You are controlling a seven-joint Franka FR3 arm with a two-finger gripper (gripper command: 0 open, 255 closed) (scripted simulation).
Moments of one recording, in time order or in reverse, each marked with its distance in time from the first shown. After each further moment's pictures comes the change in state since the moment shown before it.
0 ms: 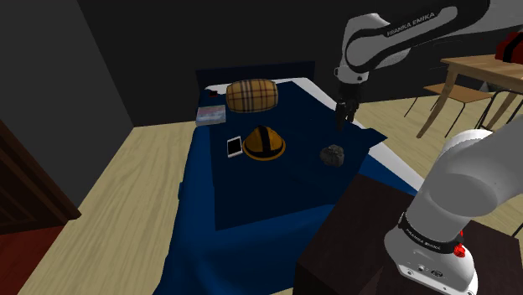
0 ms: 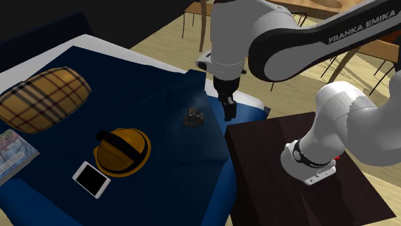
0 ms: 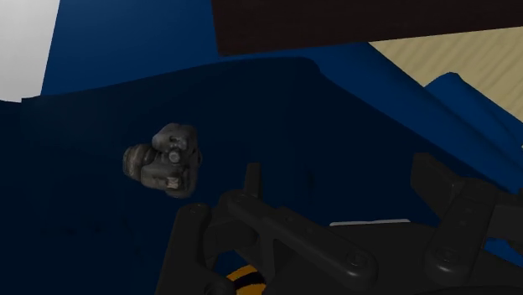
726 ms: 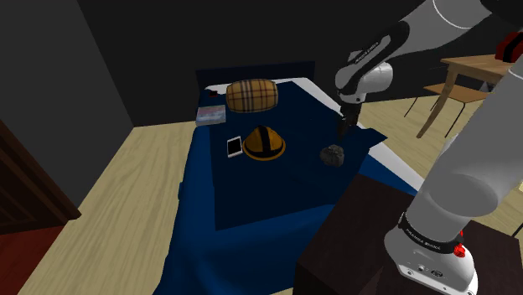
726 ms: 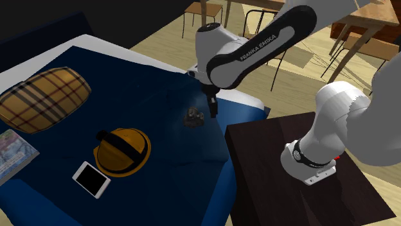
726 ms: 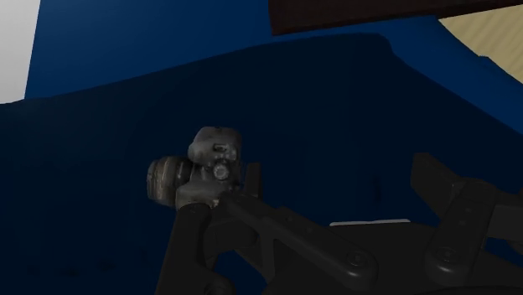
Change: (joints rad) arm 0.011 0.429 -0.241 0.084 0.159 0.308 -0.306
